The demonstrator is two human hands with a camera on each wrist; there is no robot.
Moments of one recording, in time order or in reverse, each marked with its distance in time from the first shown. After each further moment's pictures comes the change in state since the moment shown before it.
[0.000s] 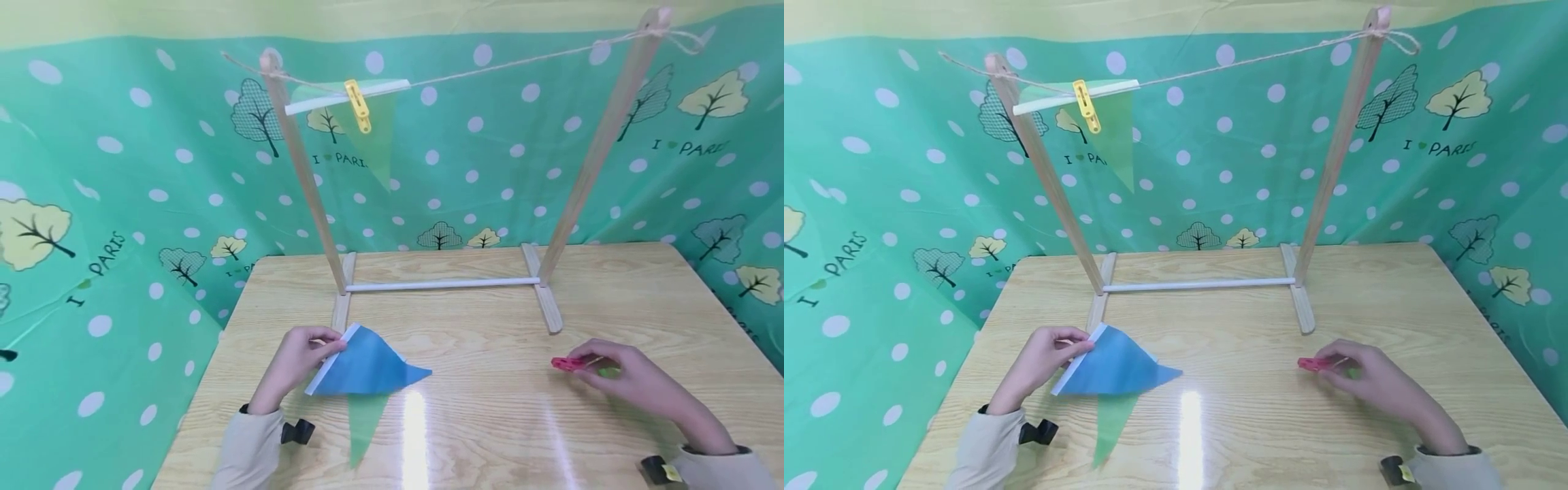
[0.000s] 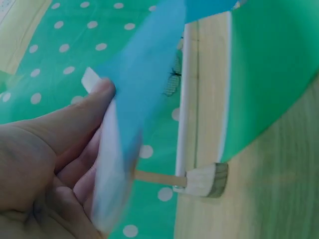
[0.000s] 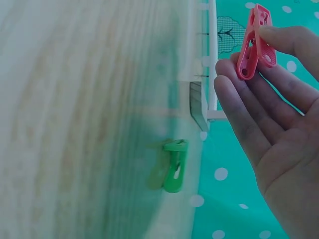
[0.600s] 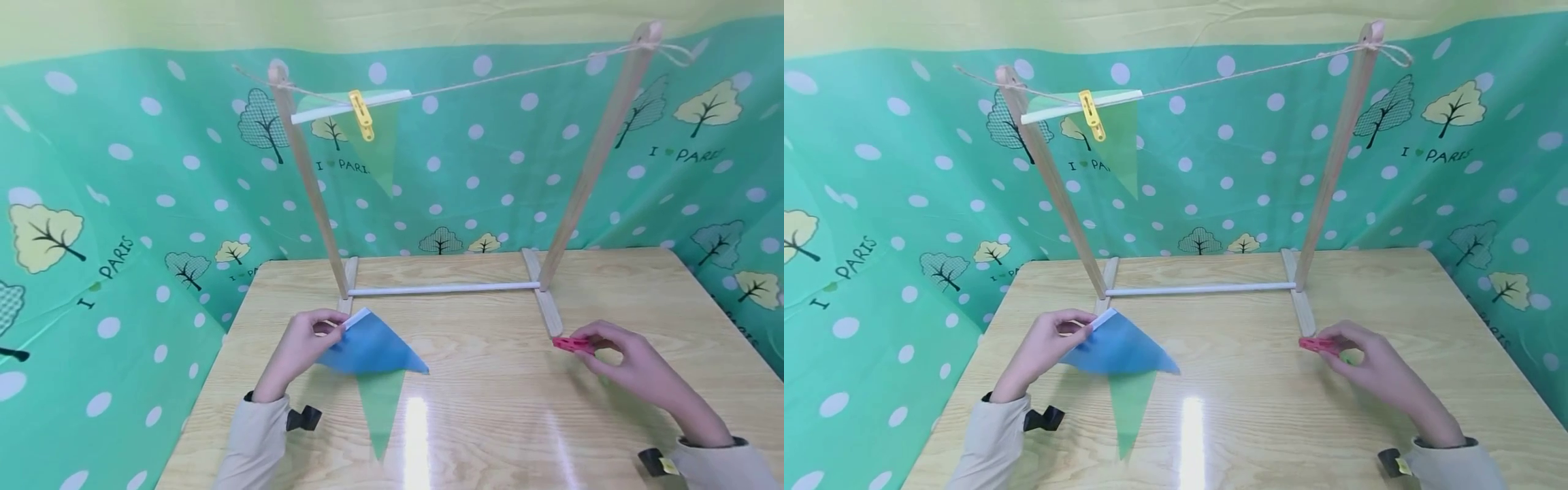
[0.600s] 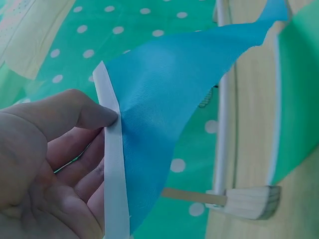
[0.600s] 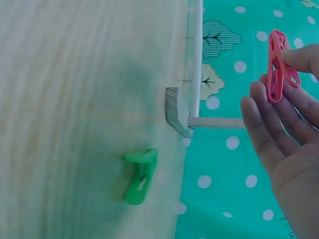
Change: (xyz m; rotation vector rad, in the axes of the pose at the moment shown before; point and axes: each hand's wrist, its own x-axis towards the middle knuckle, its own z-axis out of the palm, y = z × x) left_hand 0.009 0.030 -0.011 -0.023 0.034 0.125; right_hand 0.013 -0.011 -0.010 -0.034 0.214 -0.142
